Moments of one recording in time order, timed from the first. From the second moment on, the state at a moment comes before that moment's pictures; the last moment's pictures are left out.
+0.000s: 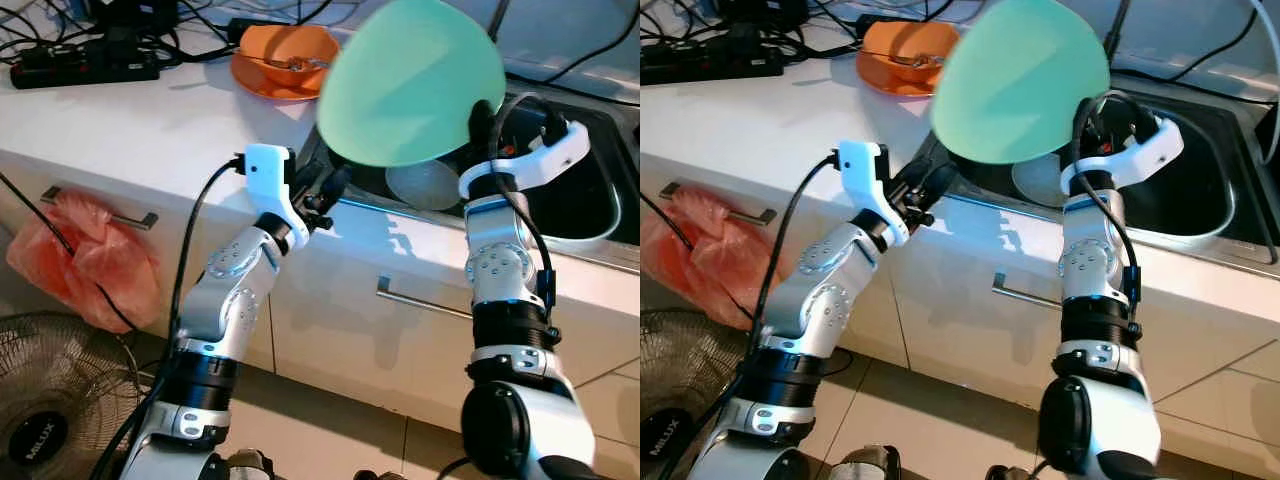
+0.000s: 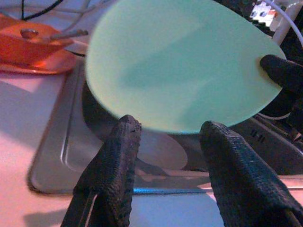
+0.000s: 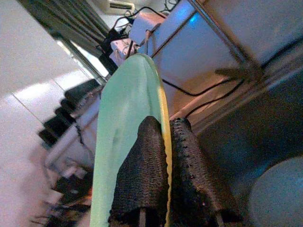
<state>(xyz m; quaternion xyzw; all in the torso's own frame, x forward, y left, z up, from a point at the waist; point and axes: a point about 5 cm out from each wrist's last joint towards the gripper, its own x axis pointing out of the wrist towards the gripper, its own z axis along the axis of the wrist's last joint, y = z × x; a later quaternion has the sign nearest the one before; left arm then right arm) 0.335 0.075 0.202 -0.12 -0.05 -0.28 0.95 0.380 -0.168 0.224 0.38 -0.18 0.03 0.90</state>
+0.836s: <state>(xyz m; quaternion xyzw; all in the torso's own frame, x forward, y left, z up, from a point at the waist) 0.328 0.077 0.192 -0.08 -0.04 -0.30 0.95 0.385 -0.167 0.238 0.15 -0.24 0.00 0.96</state>
